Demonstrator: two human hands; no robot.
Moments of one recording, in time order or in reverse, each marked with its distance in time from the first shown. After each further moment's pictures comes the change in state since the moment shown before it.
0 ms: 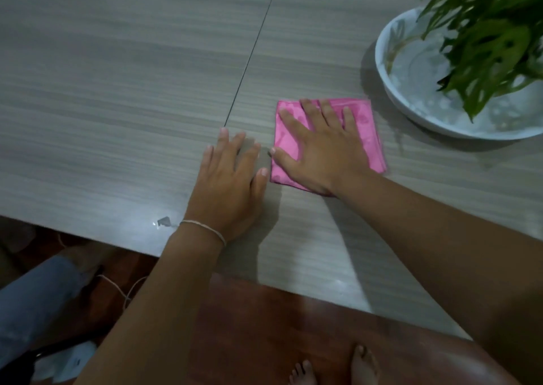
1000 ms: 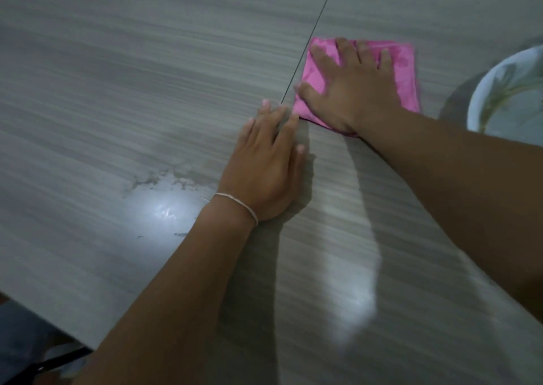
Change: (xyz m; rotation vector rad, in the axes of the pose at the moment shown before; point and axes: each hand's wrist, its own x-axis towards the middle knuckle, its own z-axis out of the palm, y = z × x) left_hand 0.155 -0.038 0.030 -0.076 0.033 -0.014; right_hand 0.229 0.042 -0.016 -0.075 0.069 -0.008
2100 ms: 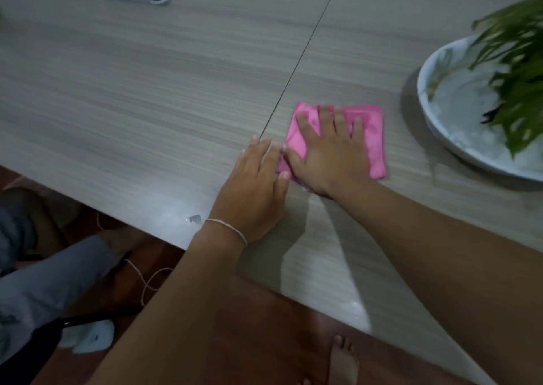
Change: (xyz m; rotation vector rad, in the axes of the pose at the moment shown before) left_hand -0.149 0.043 -0.044 0.010 0.004 -0.033; right_hand -0.194 -0.074 -0.003 0.074 -0.056 0.010
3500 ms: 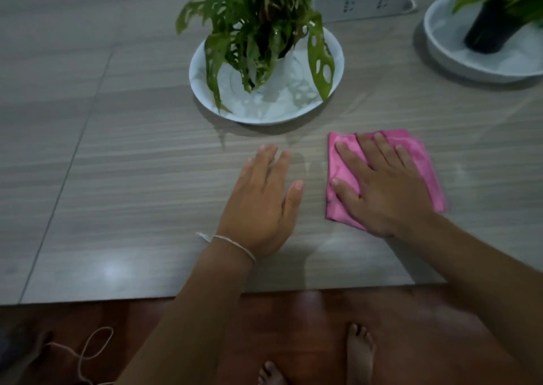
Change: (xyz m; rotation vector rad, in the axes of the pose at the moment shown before) left_hand -0.015 0.283 0.077 -0.227 -0.120 0.328; right_hand -0.290 0.290 -0.018 0.016 0.024 0.374
